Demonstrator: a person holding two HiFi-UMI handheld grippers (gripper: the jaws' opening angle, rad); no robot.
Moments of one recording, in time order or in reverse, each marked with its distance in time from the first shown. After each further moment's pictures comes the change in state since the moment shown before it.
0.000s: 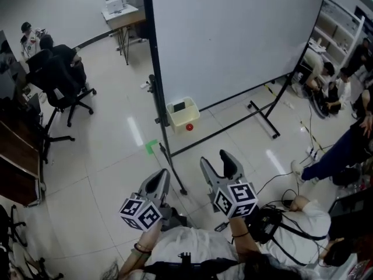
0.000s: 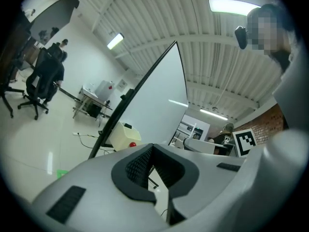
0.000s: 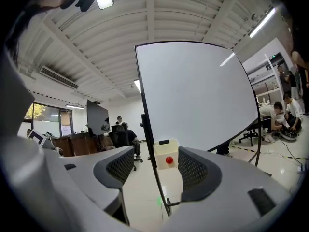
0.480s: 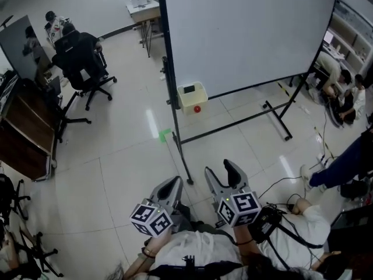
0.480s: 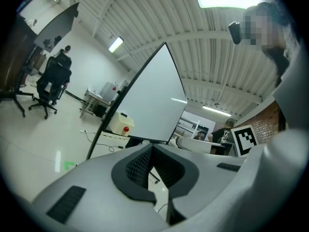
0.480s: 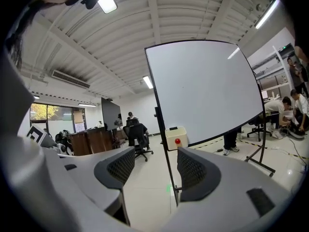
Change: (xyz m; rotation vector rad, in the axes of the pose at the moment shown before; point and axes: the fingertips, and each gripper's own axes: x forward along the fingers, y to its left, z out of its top) left arm -0.069 -0.078 -0.075 0.016 0.001 0.081; right arm -0.095 0.023 -0.048 -0.009 0.075 0.128
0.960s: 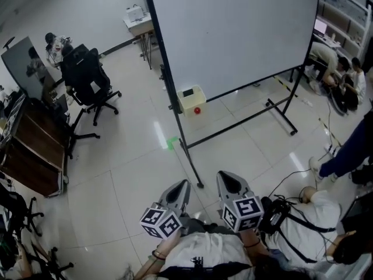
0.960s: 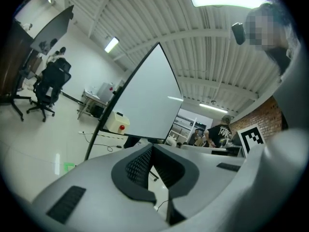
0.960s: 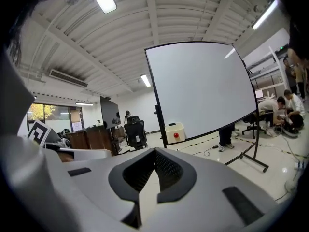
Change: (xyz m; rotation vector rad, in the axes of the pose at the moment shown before) left arm -0.020 -0.028 -0.013 0.031 0.014 -0.029; right arm -0.049 0.015 -0.023 0.007 0.024 -0.041
